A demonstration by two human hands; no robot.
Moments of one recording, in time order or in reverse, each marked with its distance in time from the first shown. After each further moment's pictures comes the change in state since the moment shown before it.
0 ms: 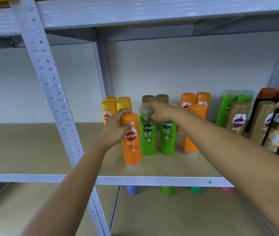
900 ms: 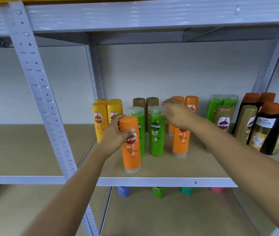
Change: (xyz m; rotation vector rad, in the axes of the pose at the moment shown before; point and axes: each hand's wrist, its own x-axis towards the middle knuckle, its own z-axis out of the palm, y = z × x) left_hand -0.014 0.012 0.040 -0.082 0.033 -0.050; right_hand -0.066 0.070 -0.030 -0.184 0.272 -0.010
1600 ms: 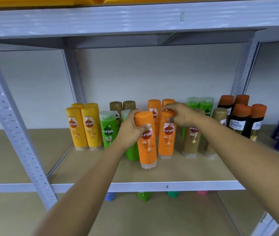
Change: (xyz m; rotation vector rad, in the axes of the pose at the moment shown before) left_hand 0.026 0.069 0.136 0.042 -0.051 0.059; right_hand -0.031 0.102 -0.048 0.233 -0.184 0.207
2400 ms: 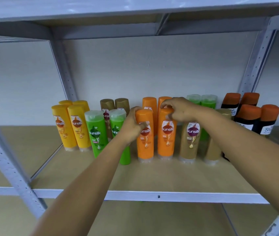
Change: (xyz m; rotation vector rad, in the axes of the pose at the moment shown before) left_hand 0.060 -0.025 0.051 -0.014 -0.029 -0.123; right_hand 0.034 0.031 -0.015 -0.097 -0.096 -0.077
